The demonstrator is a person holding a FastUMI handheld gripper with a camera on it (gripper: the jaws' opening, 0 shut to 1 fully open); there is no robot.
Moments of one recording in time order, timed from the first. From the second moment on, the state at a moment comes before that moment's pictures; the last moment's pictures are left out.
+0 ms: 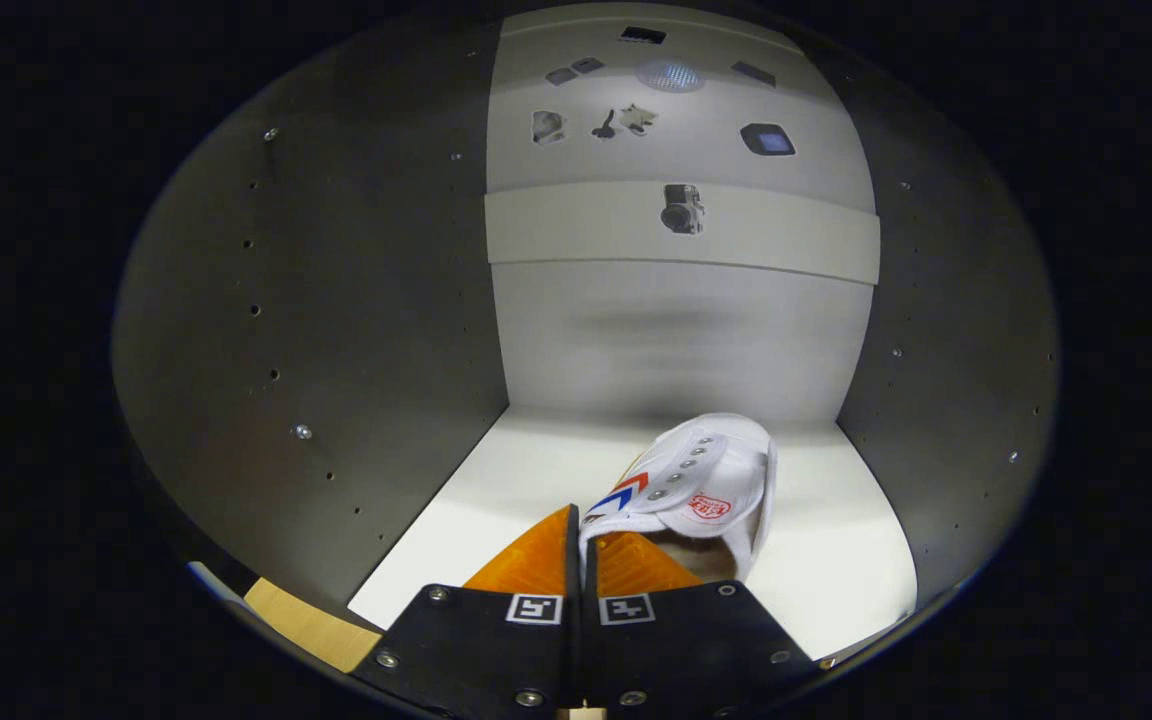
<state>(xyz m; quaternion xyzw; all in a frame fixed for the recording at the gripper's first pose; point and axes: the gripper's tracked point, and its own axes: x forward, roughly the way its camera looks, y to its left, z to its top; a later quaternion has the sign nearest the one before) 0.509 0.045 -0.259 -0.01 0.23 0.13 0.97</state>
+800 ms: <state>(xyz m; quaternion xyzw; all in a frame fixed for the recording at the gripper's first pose) 0.476 0.046 -0.241 -0.04 0.22 0.10 0.97</state>
